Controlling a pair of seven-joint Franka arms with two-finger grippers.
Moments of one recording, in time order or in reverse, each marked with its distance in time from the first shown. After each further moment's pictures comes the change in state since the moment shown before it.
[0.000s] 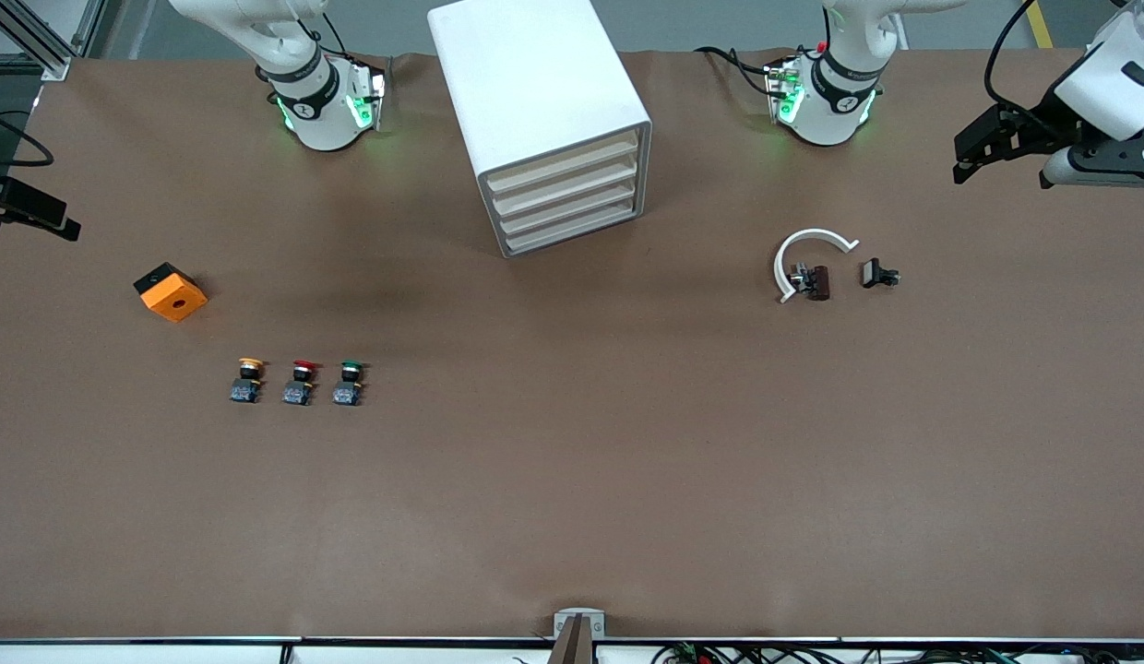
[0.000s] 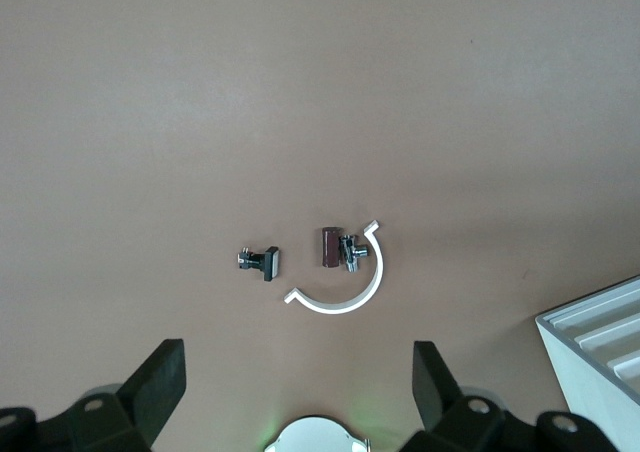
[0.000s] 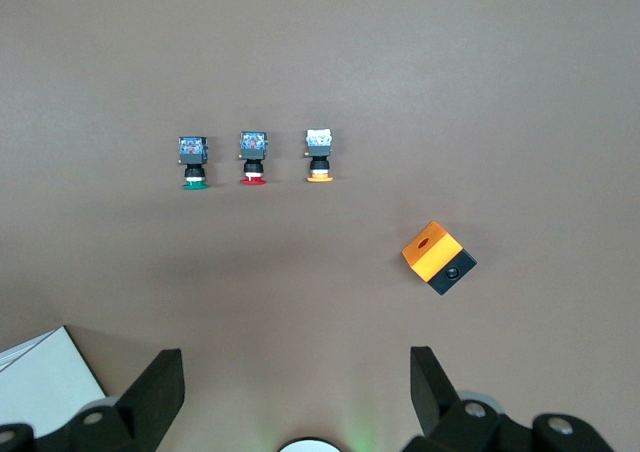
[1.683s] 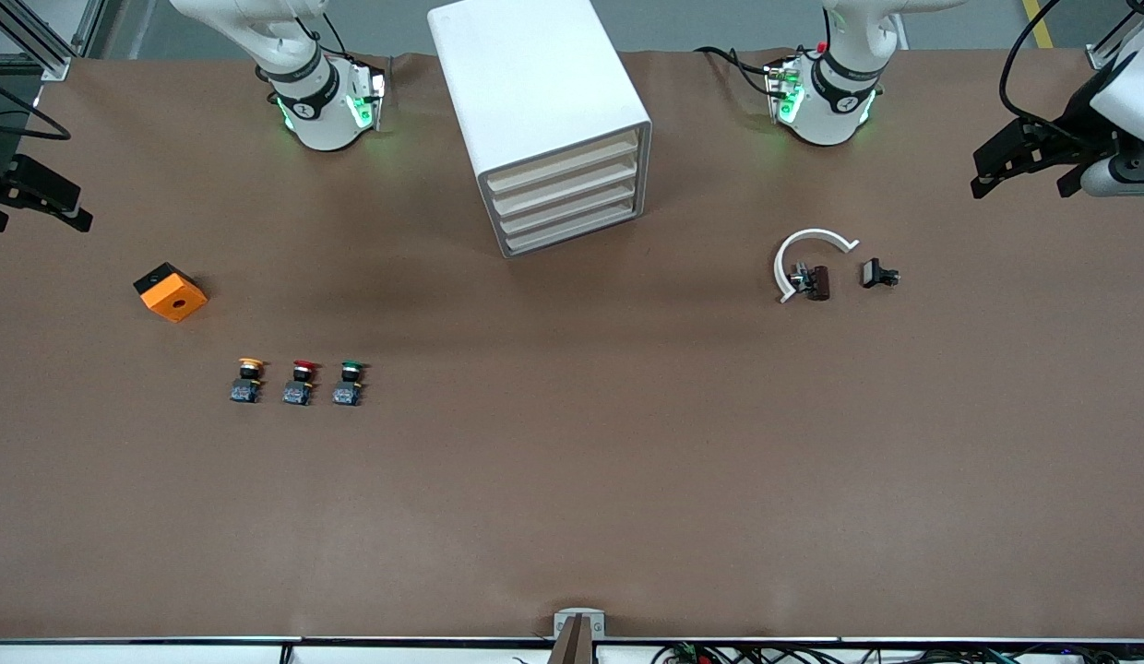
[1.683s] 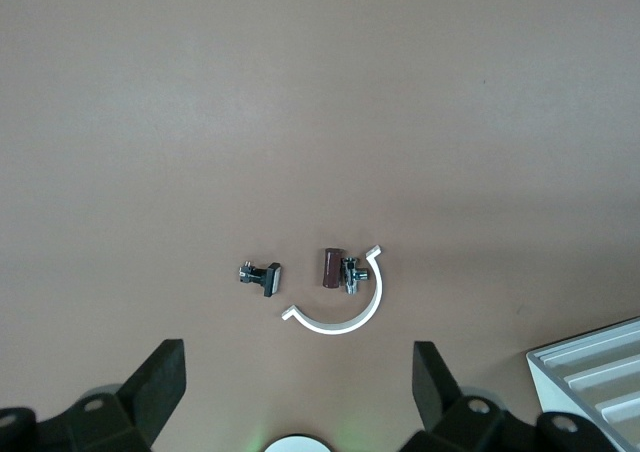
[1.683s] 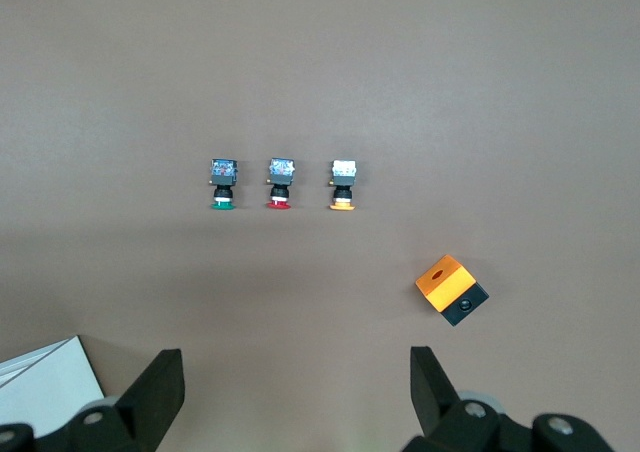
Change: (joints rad) left arm 0.027 0.025 0.000 0.039 0.000 0.014 -0.059; right arm -0.026 -0.049 0.089 -0.017 0.000 0.055 0.000
